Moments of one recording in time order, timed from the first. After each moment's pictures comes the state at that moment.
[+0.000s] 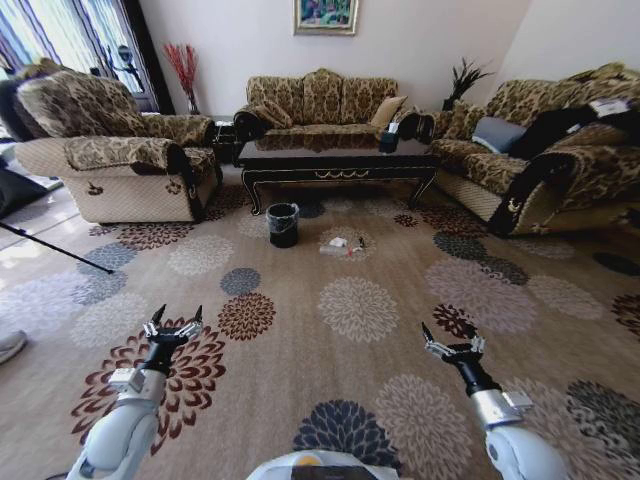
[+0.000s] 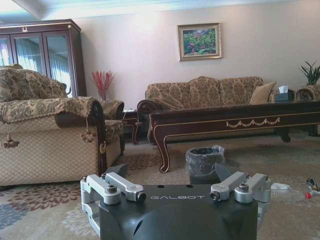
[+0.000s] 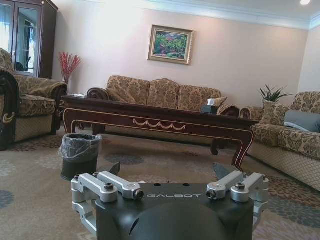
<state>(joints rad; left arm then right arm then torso) 1.66 -1.12 -0.76 -2.06 -0.43 -0.09 -0.05 -1.72 1.23 0.87 1.98 0.36 0.22 -0.19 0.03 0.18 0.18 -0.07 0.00</state>
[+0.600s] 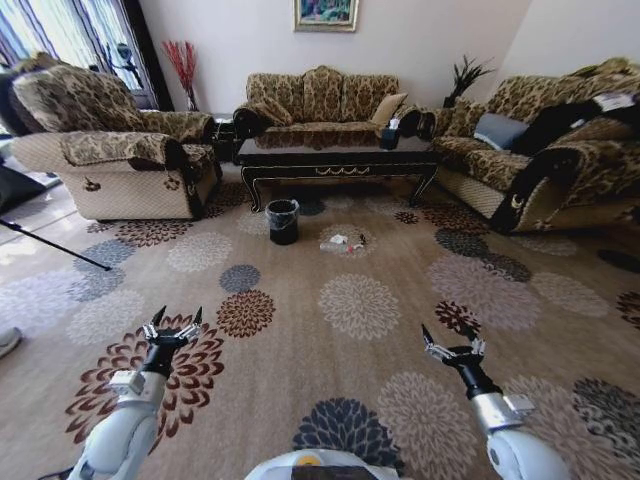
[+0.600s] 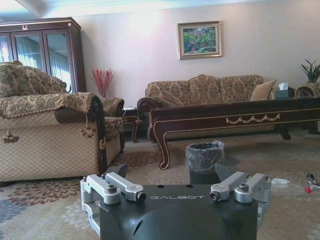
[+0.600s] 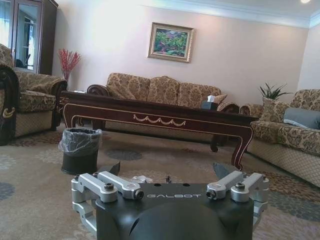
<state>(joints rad) 1.66 -1.12 -0.76 -2.06 -0.43 -0.10 -0.05 -1.74 1.24 0.88 1.99 0.35 0.22 -0.19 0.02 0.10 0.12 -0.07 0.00</state>
